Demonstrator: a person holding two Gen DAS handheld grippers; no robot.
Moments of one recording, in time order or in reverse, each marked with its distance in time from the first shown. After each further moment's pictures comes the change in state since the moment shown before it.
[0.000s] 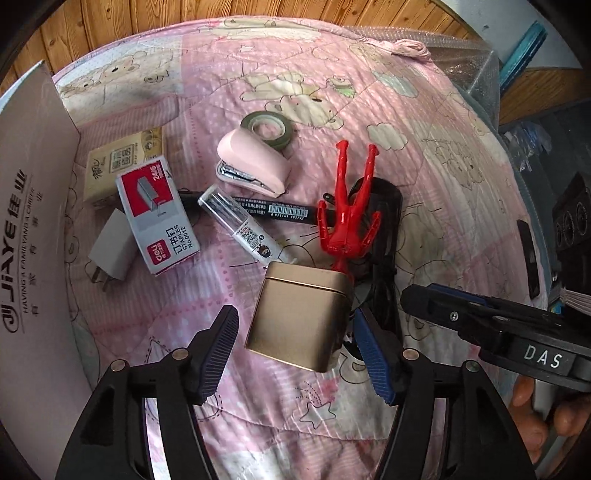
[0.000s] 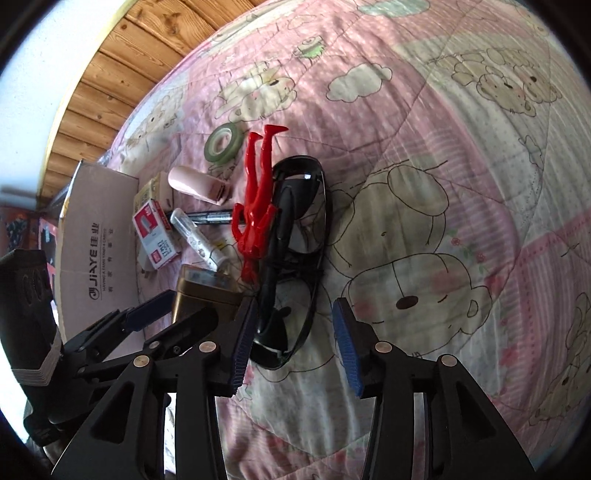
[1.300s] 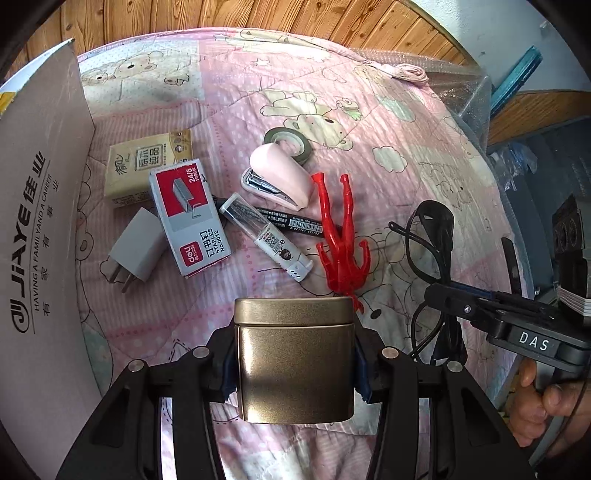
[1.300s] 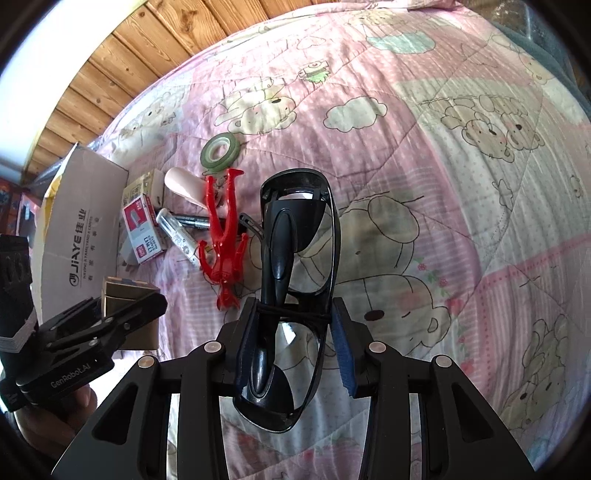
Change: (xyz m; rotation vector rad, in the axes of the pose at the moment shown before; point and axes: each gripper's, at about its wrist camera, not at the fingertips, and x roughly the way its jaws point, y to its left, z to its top) left arm -0.028 0.028 -0.006 -0.030 -0.083 -0.083; right arm -0.023 0.017 -0.003 -0.112 -0.073 -0.137
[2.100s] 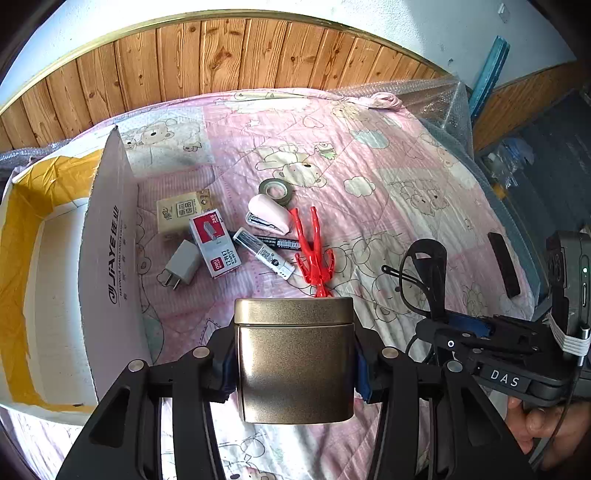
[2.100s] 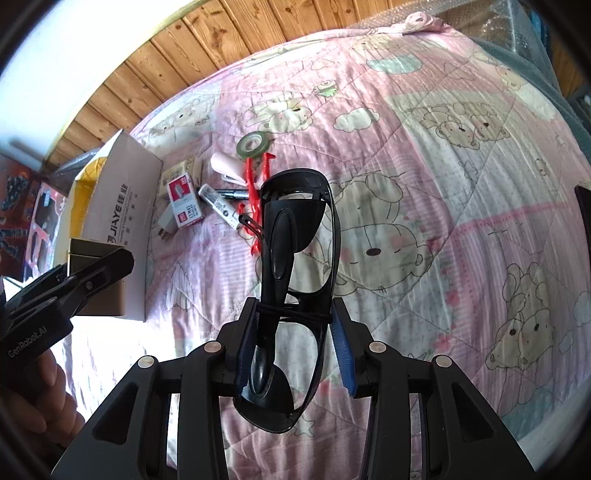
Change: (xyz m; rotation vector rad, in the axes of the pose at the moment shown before) left arm -0.092 -0.045 -0.031 0.101 -0.140 0.097; right arm -0.060 0.021 -0.061 -0.026 -0.076 0.006
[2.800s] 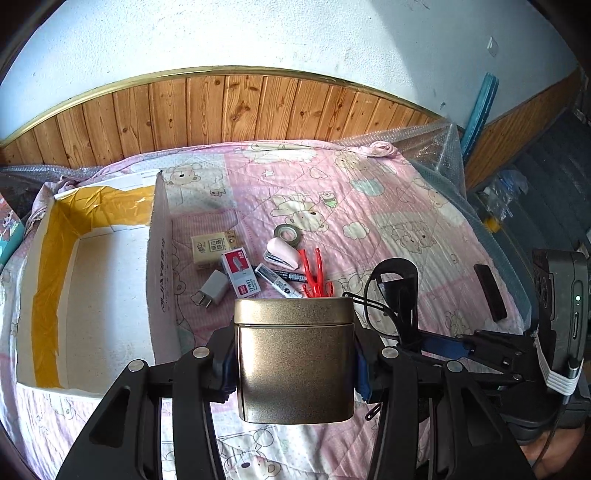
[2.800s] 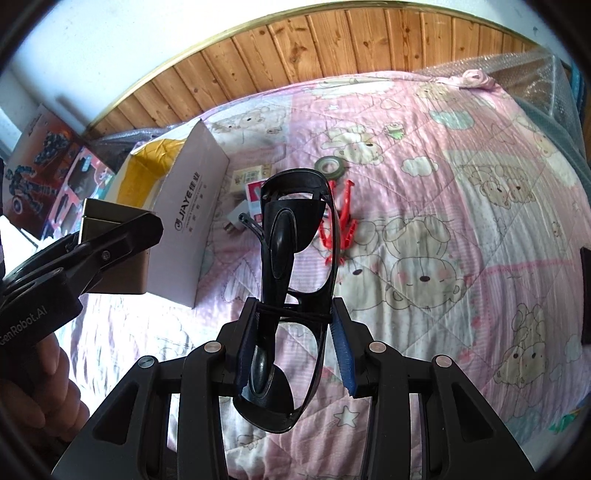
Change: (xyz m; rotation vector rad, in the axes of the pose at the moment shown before) left arm -0.076 0.011 -0.009 -0.030 -0.170 0.018; right arm -0.037 0.079 -0.008 -0.197 -0.064 0.048
